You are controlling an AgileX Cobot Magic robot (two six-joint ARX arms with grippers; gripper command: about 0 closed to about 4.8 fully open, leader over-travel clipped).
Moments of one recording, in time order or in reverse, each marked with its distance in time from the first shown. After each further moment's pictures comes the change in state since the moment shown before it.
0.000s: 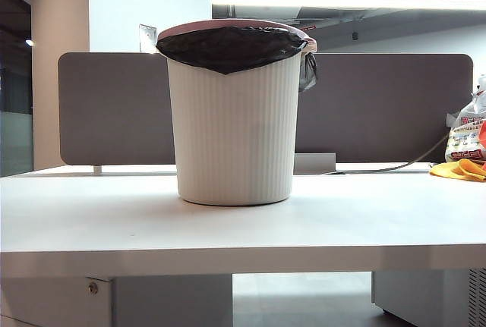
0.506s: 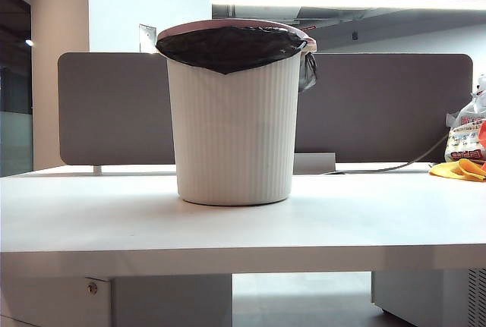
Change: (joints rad) left arm -0.003 0.171 0.002 0.080 0.003 -0.064; right arm -0.040 0.000 0.001 -0.204 0.105 -0.261
